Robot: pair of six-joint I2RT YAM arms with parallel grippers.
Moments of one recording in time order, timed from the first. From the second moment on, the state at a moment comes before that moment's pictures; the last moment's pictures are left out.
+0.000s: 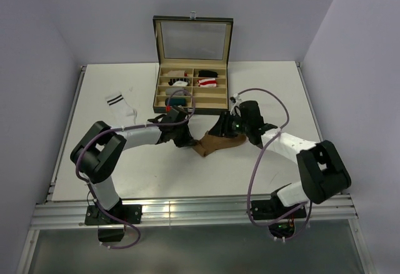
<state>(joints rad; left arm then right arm) -0.69 1.77 0.96 -0.12 0.12 -0.98 0.40 1.46 0.66 0.15 -0.53 0.60</state>
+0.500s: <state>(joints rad) -0.65 1.76 1.00 -0.23 0.08 -0.93 0.41 1.65 0.81 -0.08 -0.23 0.56</state>
